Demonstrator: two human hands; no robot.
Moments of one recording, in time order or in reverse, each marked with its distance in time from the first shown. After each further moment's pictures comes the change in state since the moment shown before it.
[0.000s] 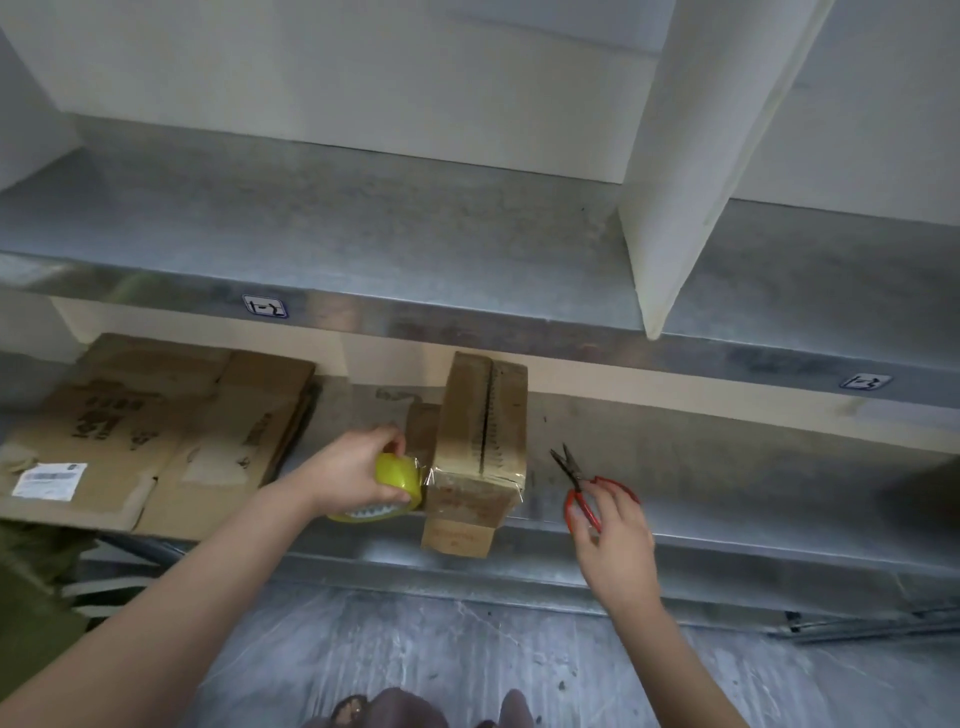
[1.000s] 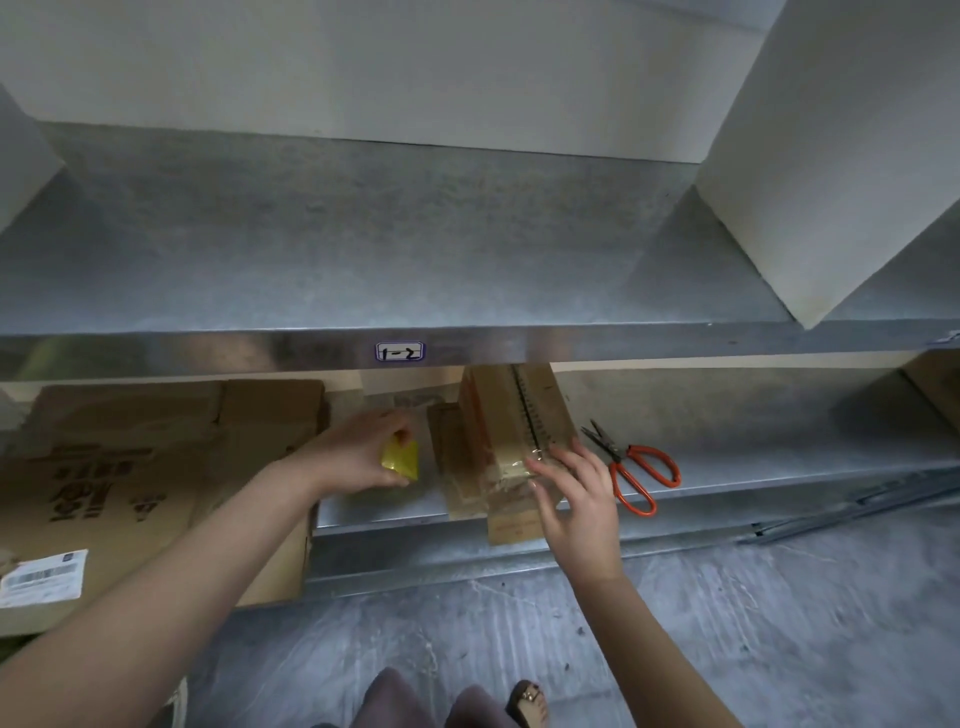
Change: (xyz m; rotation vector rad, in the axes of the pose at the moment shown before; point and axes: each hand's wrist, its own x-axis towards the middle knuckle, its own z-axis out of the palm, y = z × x) left_hand 0.039 -0.082 -0.055 0.121 -0.181 0.229; right_hand -0.013 -0.129 0.067 0.098 0.329 -0.163
